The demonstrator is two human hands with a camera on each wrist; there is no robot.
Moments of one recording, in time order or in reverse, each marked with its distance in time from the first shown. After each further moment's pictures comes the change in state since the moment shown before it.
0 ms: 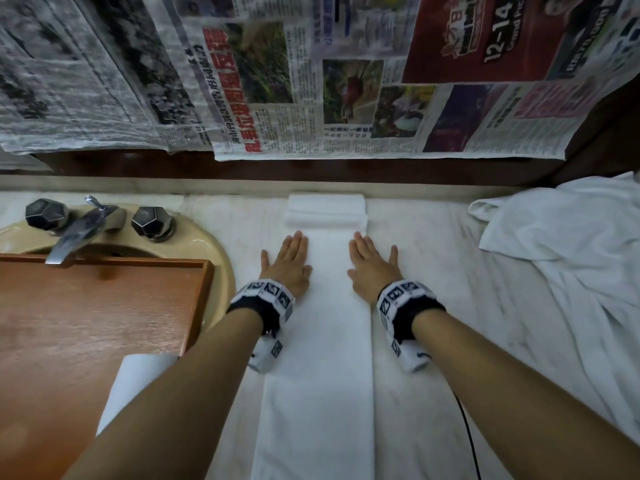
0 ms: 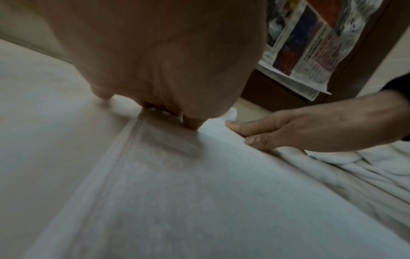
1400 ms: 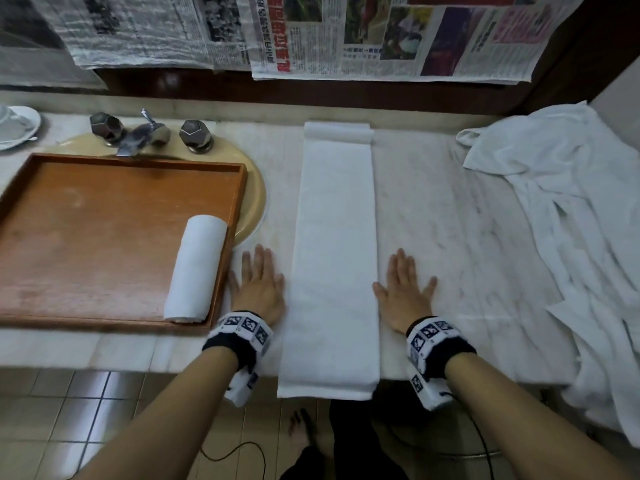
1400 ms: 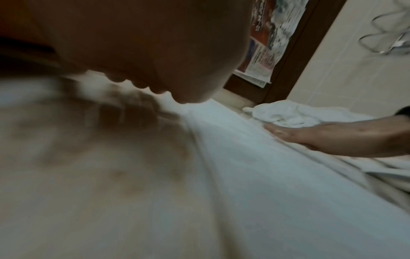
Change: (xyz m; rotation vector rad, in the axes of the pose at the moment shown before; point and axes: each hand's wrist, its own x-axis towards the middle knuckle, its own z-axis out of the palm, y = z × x) left_hand -0.232 -0.052 0.140 -0.092 0.115 -0.200; right_hand -0.232 -0.038 0.143 0.152 -0.019 0.242
